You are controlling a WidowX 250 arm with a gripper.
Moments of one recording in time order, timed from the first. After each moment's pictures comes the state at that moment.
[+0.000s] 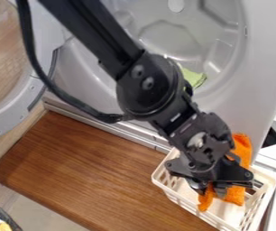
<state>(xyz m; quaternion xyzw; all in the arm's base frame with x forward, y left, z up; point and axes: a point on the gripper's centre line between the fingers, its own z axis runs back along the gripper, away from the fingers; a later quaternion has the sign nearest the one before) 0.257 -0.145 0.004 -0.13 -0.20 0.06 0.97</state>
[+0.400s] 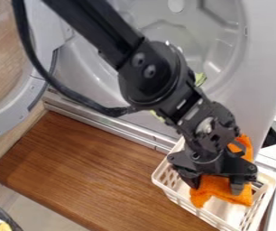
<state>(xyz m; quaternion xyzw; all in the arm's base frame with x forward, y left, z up) 0.258 -0.147 0.015 -0.12 -0.19 0.06 0.97</state>
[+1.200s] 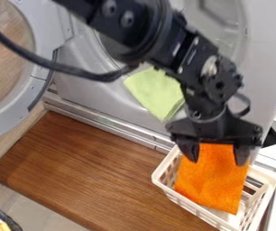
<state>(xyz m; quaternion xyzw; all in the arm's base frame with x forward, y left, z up) 0.270 -0.136 0.063 -0.13 -0.18 0.09 0.97</state>
